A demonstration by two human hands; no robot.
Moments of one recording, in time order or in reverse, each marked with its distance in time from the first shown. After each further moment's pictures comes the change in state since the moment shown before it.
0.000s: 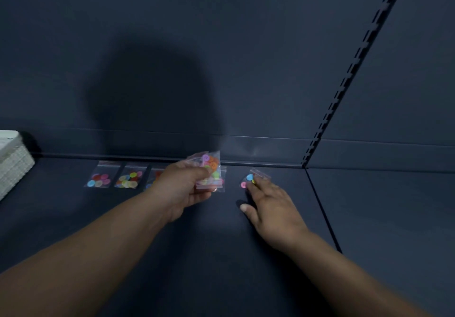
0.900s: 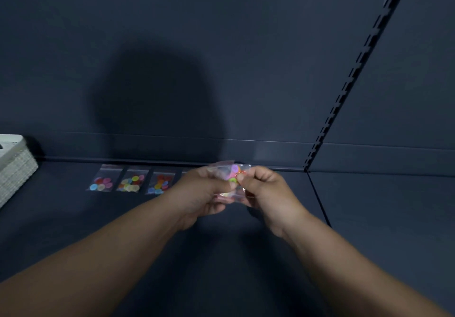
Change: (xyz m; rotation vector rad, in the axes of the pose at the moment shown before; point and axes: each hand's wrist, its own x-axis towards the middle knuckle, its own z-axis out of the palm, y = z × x) left_hand -0.011 0.000 0.016 0.127 -0.207 -0.020; right_hand 0.021 -0.040 -0.034 1.498 0.027 0.289
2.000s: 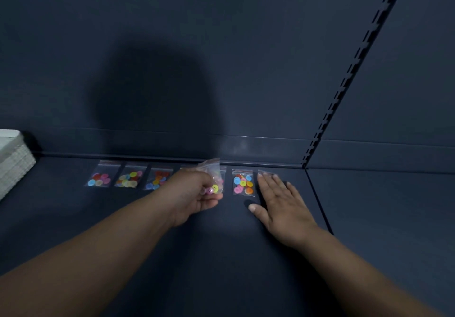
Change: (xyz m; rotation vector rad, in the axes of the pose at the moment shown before) left_hand 0.005 -0.004 -0.007 -0.052 0.191 -0.116; right_hand -0.007 0.036 -0.062 -1.604 -0.070 -0.168
